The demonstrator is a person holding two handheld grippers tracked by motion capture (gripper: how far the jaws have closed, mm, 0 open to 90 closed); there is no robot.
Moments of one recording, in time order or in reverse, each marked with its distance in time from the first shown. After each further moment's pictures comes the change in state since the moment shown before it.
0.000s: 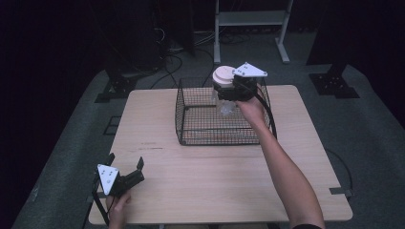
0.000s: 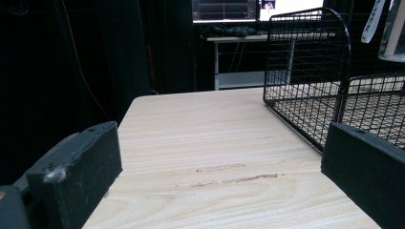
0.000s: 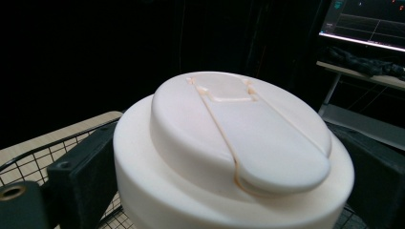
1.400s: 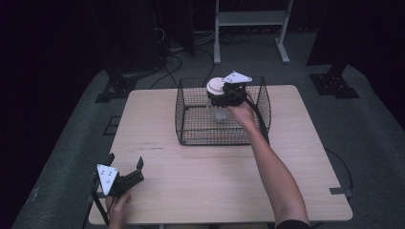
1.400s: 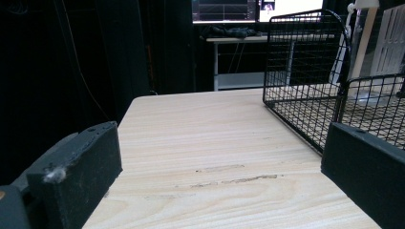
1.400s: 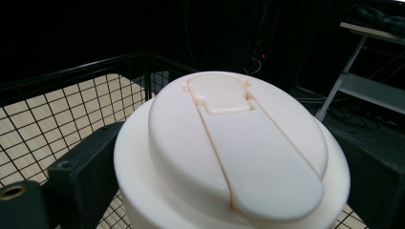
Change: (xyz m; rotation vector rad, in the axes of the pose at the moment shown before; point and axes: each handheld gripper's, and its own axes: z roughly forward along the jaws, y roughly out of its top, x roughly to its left) left arm 0.001 0.000 0.000 -0.006 -0.003 -0.008; right arm 0.004 -0.042 0.049 0.121 0.033 0.012
